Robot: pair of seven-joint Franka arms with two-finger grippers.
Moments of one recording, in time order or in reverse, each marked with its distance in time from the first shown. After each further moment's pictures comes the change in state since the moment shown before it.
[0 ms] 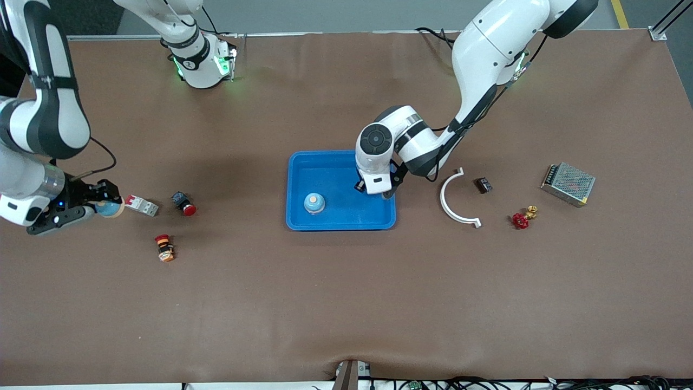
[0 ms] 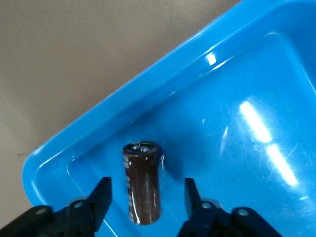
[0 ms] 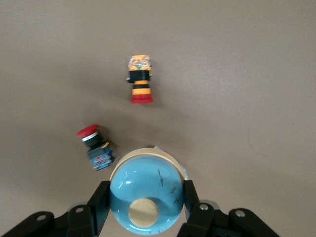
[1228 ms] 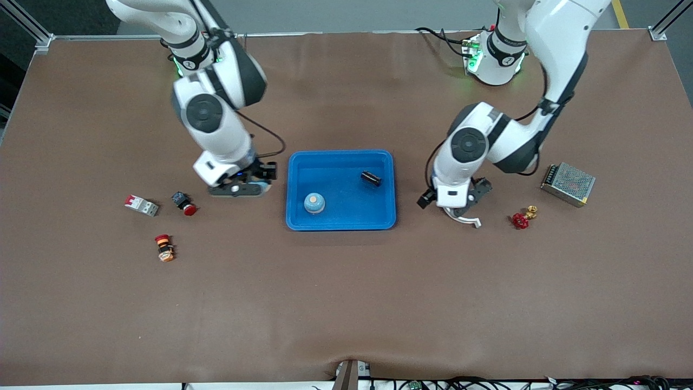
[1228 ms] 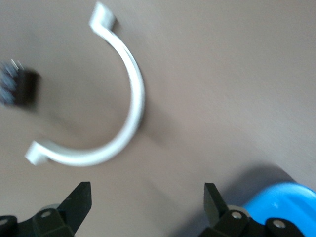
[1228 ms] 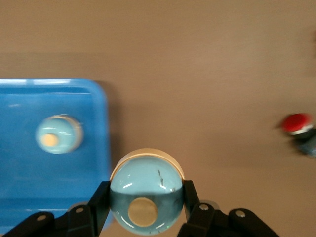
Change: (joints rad) left arm 0.274 -0.253 -0.010 -0.211 -0.001 0.005 0.439; right arm 0.599 -0.107 0.006 -0.173 0.005 0.105 0.940
